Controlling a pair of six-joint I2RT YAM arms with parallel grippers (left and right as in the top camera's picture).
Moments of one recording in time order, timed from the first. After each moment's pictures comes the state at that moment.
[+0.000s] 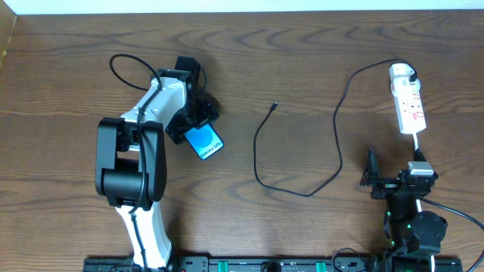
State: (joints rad) left arm -0.14 2.07 1.41 -0.93 0.04 -0.77; right arm -0.11 0.01 0.01 -0.06 -0.10 0.01
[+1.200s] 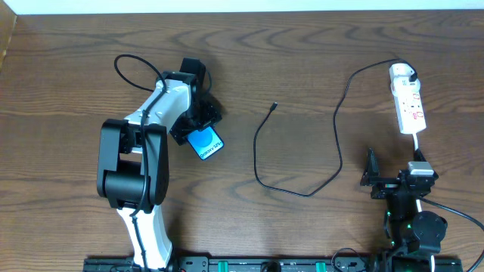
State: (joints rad) left arm -0.17 2.06 1.39 -0.92 0.02 -0.78; right arm -0.11 0.01 0.01 -0.06 -0.10 0.01
